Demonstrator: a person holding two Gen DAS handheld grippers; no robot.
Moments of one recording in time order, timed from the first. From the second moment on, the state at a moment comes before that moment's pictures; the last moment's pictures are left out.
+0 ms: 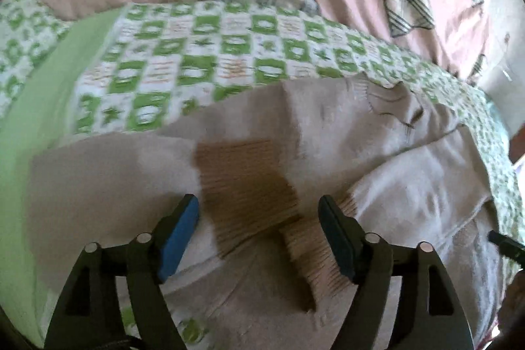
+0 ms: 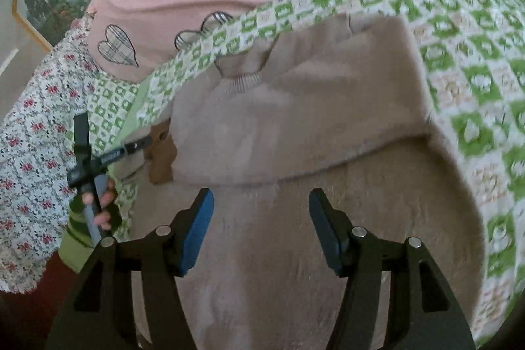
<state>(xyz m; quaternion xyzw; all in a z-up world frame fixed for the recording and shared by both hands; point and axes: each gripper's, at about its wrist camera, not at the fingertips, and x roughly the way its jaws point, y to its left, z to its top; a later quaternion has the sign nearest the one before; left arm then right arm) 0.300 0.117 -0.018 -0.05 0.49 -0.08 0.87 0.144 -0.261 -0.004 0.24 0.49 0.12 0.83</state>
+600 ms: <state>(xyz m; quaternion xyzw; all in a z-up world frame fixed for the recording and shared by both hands) 0.270 0.134 0.039 -0.13 0.41 -0.09 0.90 0.141 -0.245 0.004 0.25 0.48 0.13 0.83</state>
